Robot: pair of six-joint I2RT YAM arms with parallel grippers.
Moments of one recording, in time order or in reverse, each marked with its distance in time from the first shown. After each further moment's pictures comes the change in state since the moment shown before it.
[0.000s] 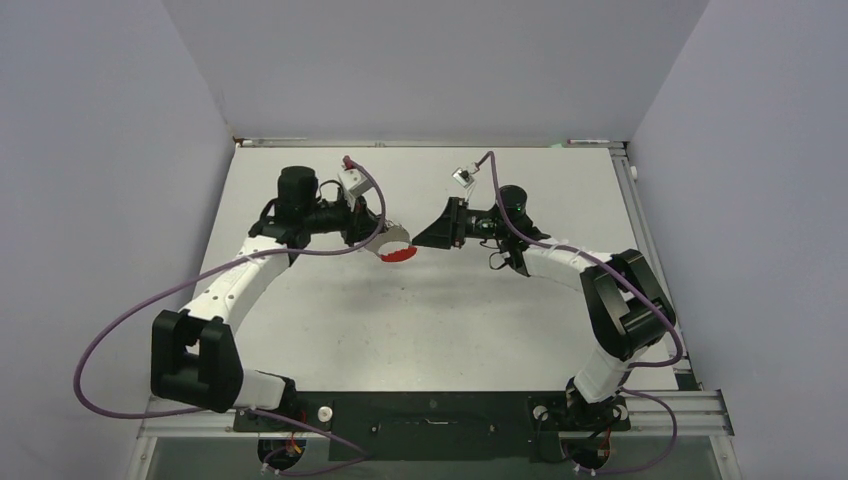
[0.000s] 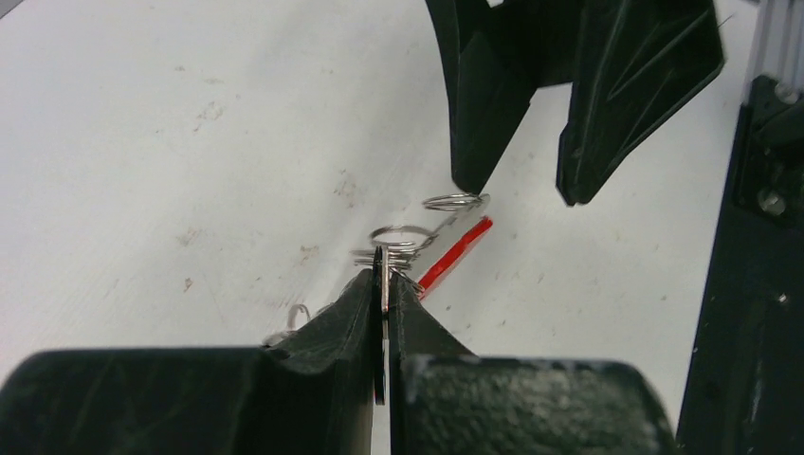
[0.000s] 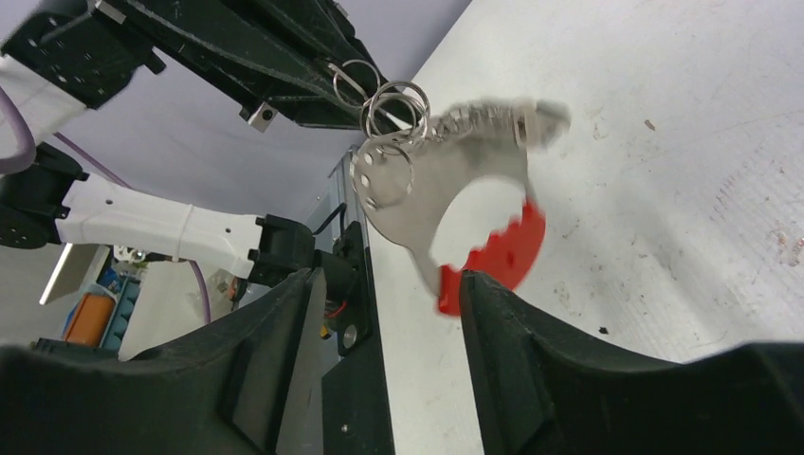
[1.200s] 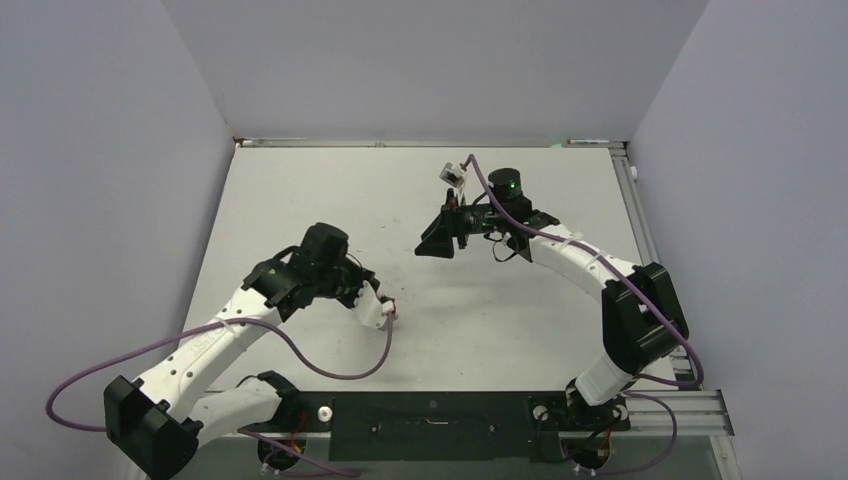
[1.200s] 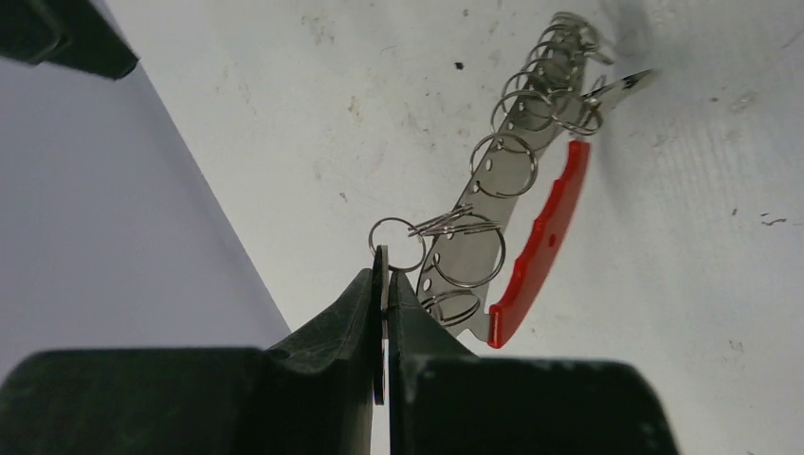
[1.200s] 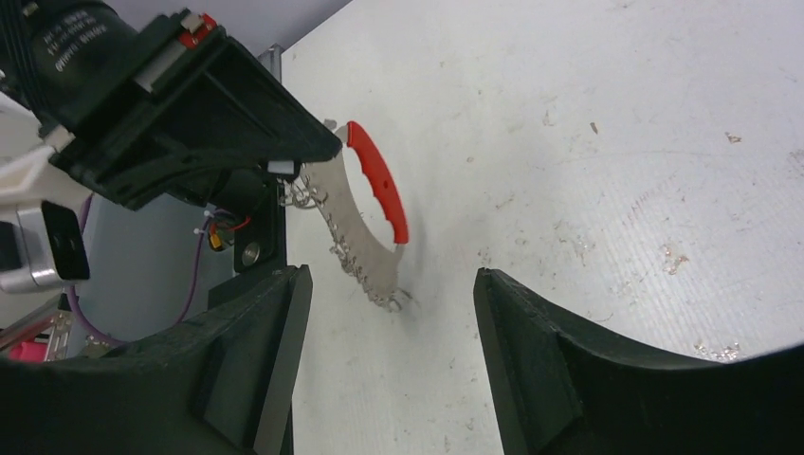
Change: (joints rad) left arm -0.313 -0.327 -0.051 -0.678 -0.584 1.363; right arm 0.010 -0.089 0.178 -0.573 -0.039 -0.626
